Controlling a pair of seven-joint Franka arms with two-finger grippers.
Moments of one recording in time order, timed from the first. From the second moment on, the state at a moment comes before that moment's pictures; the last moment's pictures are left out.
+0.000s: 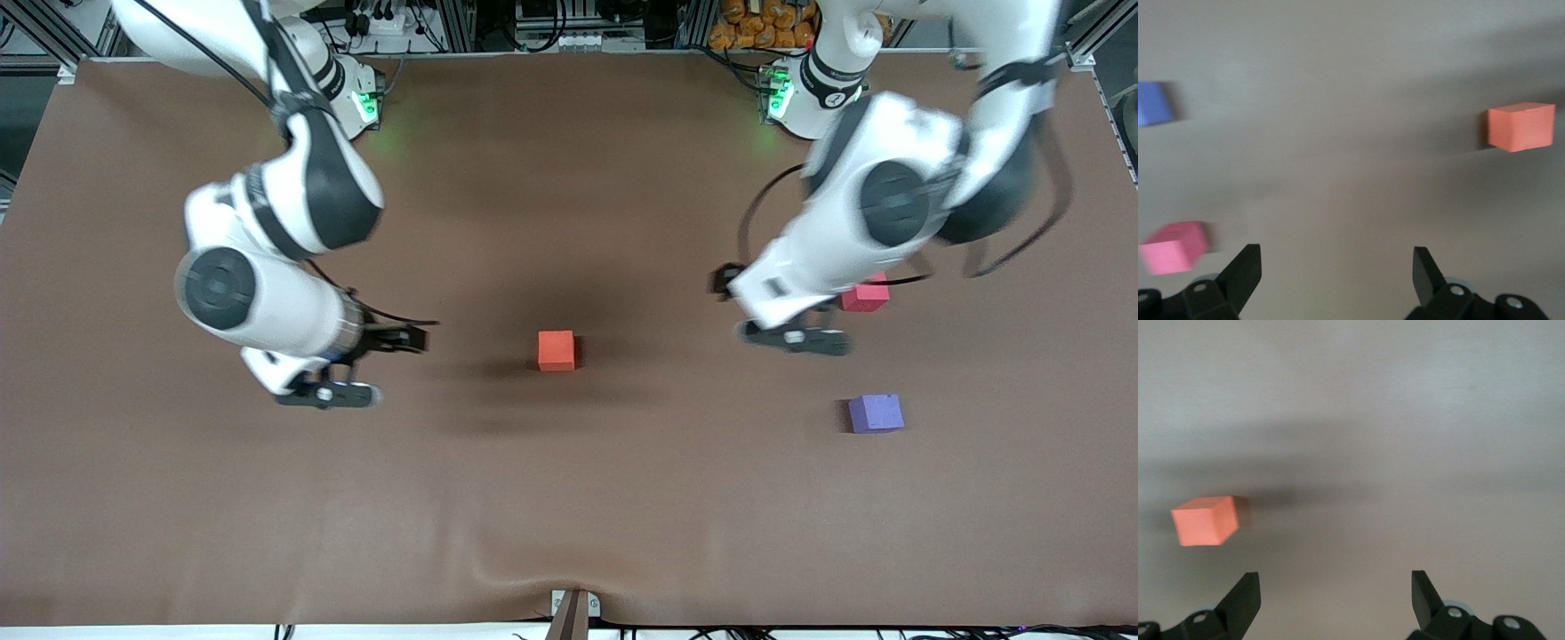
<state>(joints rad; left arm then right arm) -0.33 0.38 -0.18 -1.51 -0.03 1.76 -0.35 0.36 0.44 -0.04 -1.41 0.13 1.73 0.33</state>
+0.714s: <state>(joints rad) -0.57 0.73 -0.17 -1.34 -0.03 2.19 -0.75 0.09 0.08 -0.05 -1.59 0.01 1.58 -0.01</state>
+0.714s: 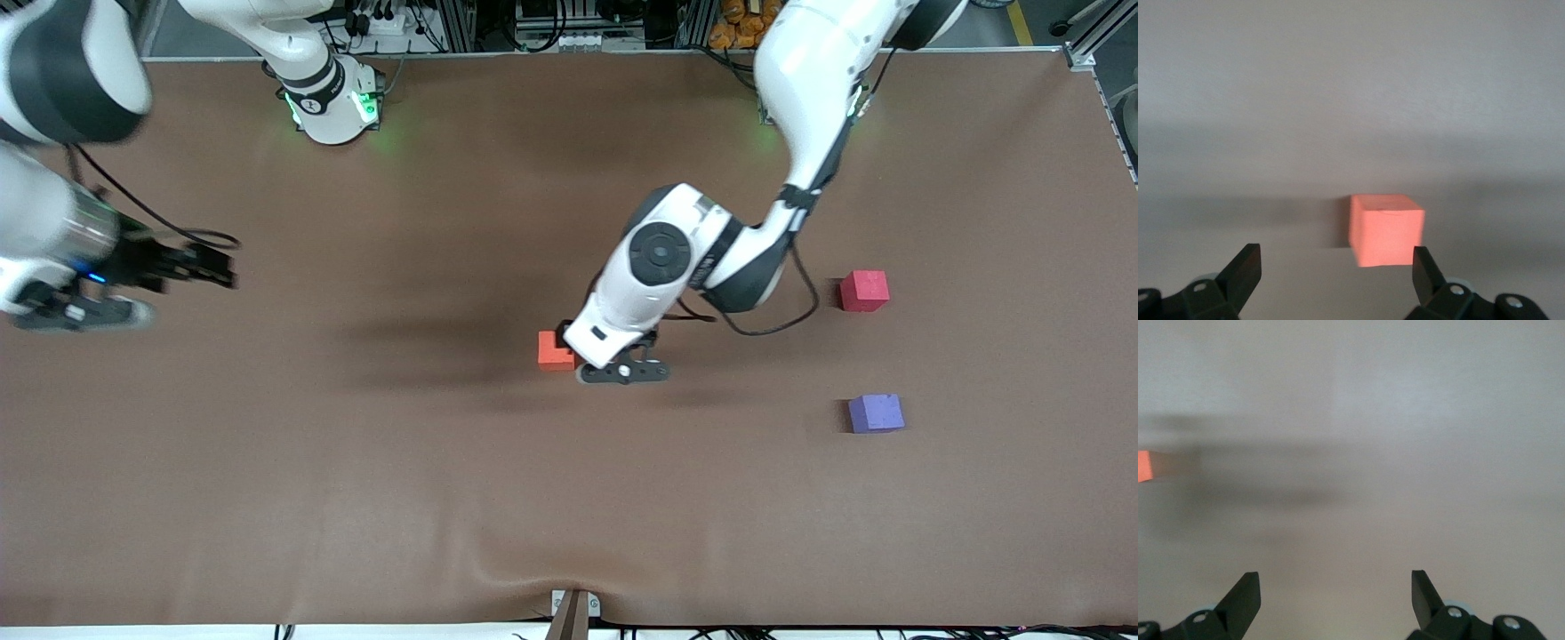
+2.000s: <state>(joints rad) -0.72 0.90 -0.08 -1.28 -0.03 2.35 -0.81 -0.04 -0.01 -0.04 -1.58 0.00 1.47 -0.03</state>
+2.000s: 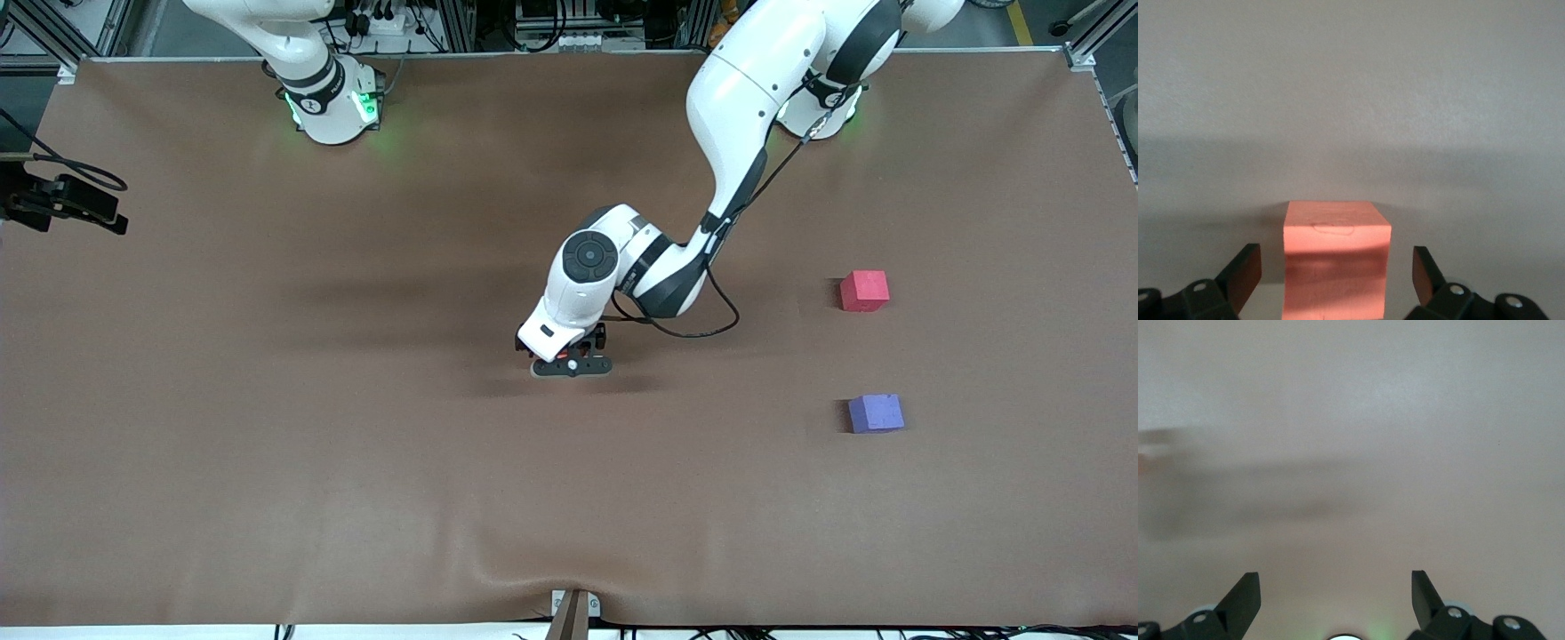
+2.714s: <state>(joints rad) -0.74 0.92 -0.07 -1.28 -0.03 2.35 -0.74 -0.04 -0.01 -0.04 -1.58 0.00 1.47 -0.03</state>
